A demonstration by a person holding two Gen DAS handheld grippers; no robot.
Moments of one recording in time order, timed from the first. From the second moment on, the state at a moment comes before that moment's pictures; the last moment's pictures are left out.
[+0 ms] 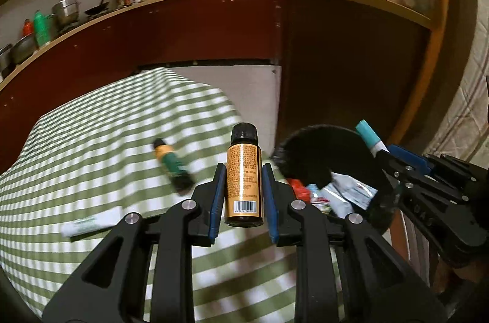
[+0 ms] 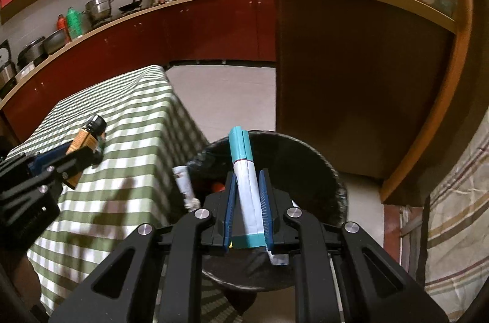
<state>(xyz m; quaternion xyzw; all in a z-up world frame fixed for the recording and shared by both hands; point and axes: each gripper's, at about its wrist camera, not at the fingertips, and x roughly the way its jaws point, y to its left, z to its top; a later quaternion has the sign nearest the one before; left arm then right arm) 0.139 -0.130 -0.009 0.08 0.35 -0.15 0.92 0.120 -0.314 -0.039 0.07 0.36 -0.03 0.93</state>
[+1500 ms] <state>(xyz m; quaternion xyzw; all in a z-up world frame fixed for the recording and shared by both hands) 0.136 -0.053 -0.024 0.10 0.35 -0.08 0.93 0.130 -0.272 -0.038 0.06 0.36 0.01 0.93</state>
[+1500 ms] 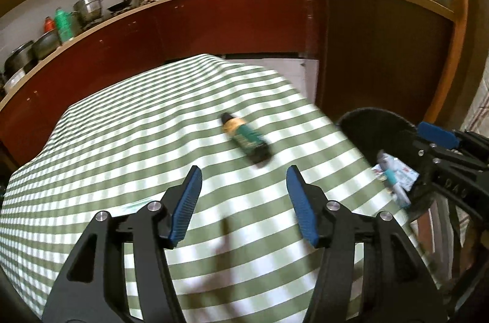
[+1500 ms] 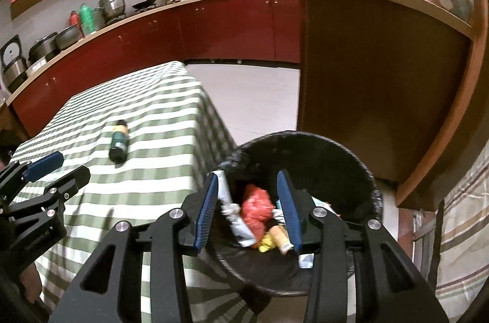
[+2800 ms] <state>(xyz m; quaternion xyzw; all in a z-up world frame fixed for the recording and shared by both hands) 0.174 0.057 -0.050 0.09 0.41 -0.06 0.90 0.168 -0.171 -0.030 0.03 0.37 0.08 0.92</state>
